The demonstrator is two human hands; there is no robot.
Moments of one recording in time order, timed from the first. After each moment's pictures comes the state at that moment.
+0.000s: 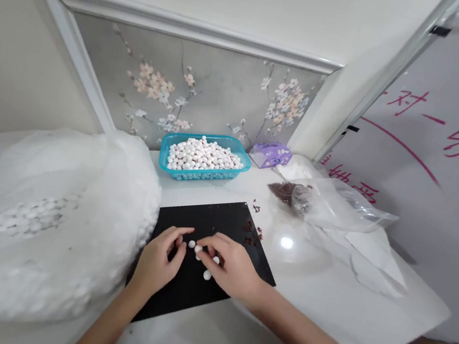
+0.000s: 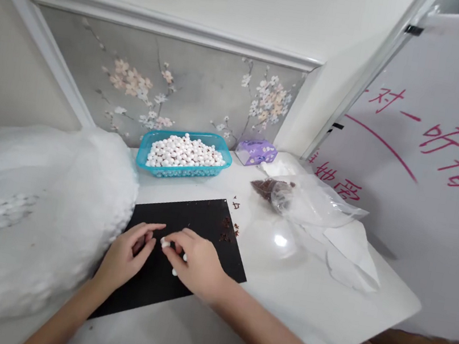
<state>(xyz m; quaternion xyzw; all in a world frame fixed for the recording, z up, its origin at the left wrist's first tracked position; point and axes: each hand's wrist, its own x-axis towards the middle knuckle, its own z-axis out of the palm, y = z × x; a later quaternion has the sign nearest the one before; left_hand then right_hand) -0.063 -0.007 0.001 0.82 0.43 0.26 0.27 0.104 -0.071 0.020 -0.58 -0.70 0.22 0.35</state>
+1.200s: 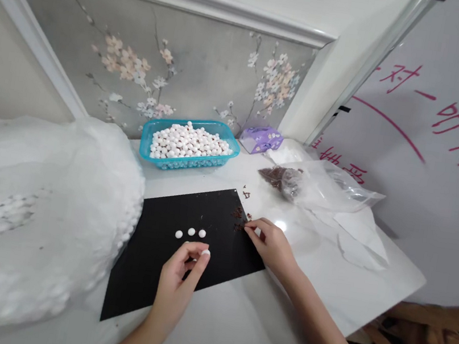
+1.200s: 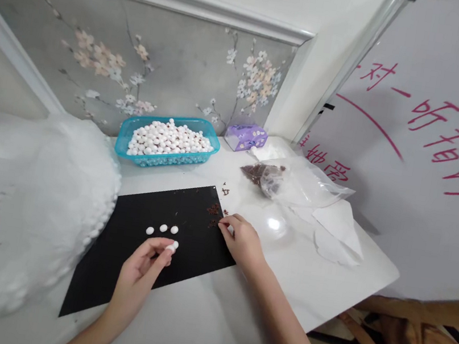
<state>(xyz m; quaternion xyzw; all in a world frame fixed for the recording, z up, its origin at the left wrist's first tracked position) -0.015 -0.071 -0.011 0.58 0.43 0.38 0.58 0.200 -0.097 -0.007 -0.75 -0.57 0.16 0.29</state>
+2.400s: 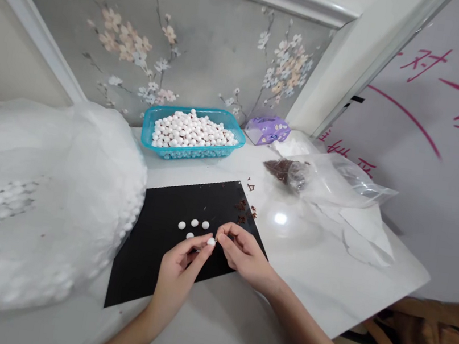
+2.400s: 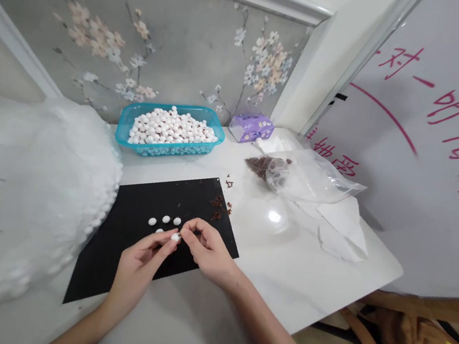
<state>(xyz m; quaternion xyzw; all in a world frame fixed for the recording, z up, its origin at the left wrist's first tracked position) -0.015 -0.068 -0.011 0.56 0.42 0.39 0.60 0.132 -0.099 0.004 -0.50 -0.40 0.59 0.49</state>
